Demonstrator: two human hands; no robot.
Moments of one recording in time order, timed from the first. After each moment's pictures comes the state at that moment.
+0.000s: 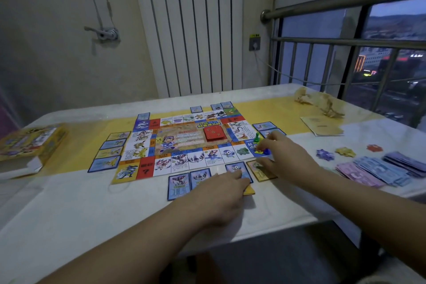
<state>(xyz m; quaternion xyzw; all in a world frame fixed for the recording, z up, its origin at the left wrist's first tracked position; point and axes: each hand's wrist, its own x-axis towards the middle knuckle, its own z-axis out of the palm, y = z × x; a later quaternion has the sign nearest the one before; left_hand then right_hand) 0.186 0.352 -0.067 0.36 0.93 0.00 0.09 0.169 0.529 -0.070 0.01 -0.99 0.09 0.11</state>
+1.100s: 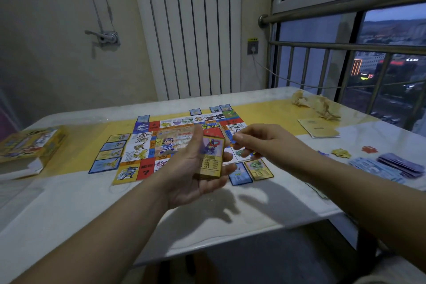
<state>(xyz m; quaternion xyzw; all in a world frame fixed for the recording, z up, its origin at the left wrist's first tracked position) 0.194 0.317 -0.022 0.02 0.55 0.79 0.28 0.210 0.491 -0.011 0.09 -0.86 0.50 0.05</state>
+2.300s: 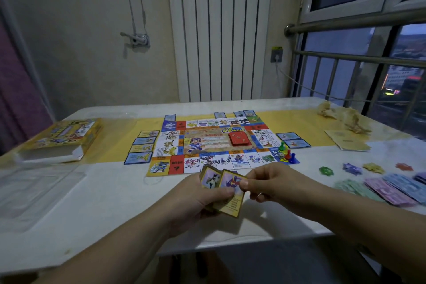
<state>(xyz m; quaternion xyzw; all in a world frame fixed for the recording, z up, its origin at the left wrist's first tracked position) 0.214 0.257 -0.058 0.07 0.68 0.69 0.23 0.219 0.441 -0.042 0.03 -0.82 0.55 -0.14</state>
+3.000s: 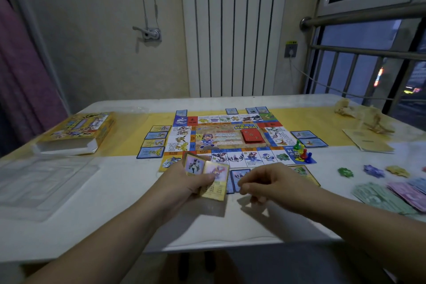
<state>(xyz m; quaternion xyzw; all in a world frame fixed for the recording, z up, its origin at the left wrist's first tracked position) 0.193 0.225 -0.062 0.03 0.70 0.70 0.11 0.212 0.424 -0.047 0.10 -0.88 0.46 -0.11</state>
